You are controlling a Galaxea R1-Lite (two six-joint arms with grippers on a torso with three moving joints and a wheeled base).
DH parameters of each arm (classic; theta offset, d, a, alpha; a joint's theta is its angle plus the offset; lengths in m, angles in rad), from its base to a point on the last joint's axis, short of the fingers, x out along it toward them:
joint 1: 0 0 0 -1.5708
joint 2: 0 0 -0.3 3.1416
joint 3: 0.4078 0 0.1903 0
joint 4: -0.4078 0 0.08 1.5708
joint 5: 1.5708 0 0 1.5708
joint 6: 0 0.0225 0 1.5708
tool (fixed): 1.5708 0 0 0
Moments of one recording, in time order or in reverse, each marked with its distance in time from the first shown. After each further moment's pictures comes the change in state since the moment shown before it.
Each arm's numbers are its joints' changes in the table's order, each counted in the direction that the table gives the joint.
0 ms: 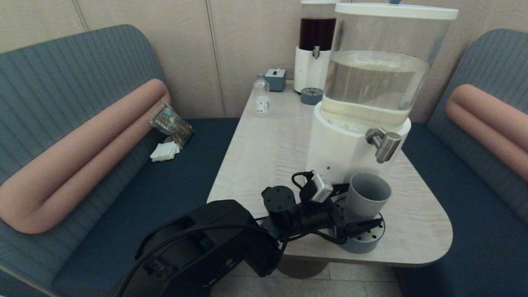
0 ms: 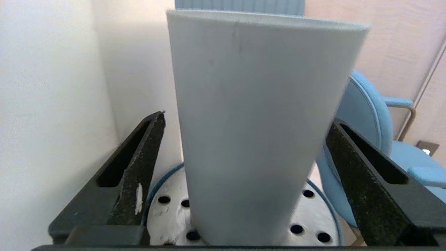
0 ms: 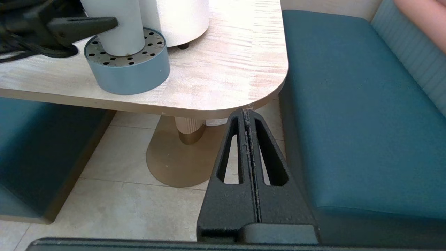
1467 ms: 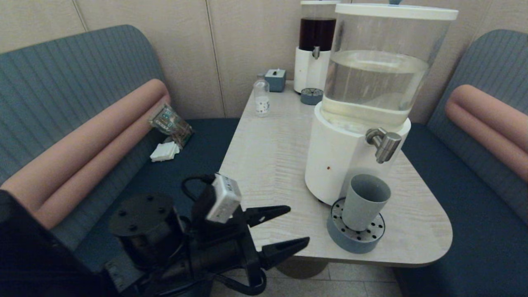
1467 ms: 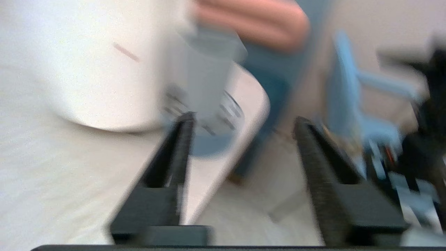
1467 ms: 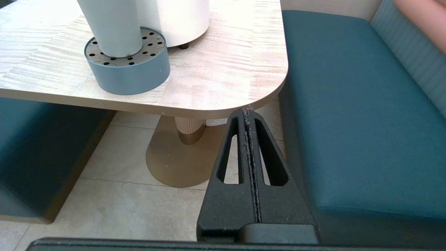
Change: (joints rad) left arm 0.071 -0.810 -1.071 0.001 -0.152 0.035; right arm 0.000 0.000 0.000 0.000 0.000 0.000
